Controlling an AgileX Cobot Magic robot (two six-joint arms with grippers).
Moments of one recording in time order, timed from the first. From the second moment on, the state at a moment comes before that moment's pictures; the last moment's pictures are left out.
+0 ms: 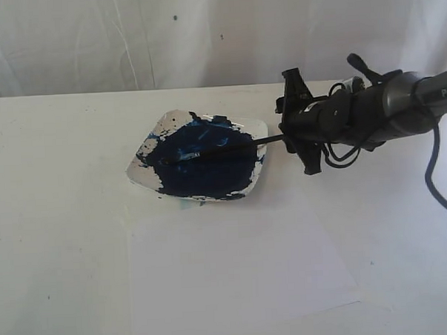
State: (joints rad) left arm 0.00 0.00 0.02 -0.11 0.40 0.11; right arm 0.49 2.03 -1.20 0.48 -0.18 1.08
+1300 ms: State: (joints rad) left arm 0.00 0.00 0.02 -0.11 0.40 0.11; right arm 0.49 2.18 -1.29 0.44 -0.23 1.23
